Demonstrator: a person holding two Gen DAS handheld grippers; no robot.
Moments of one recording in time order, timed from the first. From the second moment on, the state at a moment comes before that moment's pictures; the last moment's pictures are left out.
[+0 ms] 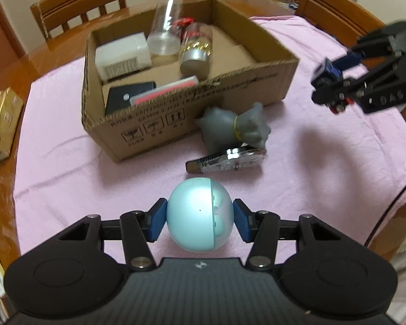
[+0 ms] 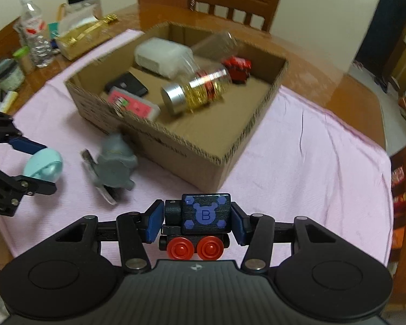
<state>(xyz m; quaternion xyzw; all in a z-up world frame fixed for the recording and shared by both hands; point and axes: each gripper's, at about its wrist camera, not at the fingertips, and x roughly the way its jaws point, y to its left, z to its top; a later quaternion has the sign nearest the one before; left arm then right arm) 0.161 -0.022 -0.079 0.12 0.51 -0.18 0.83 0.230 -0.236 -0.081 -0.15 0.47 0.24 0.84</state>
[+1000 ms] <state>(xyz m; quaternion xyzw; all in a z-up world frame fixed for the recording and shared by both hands) 0.241 -0.018 -0.013 0.15 0.43 -0.18 0.87 0.275 -0.217 -0.040 -0.08 0.41 0.25 0.87</state>
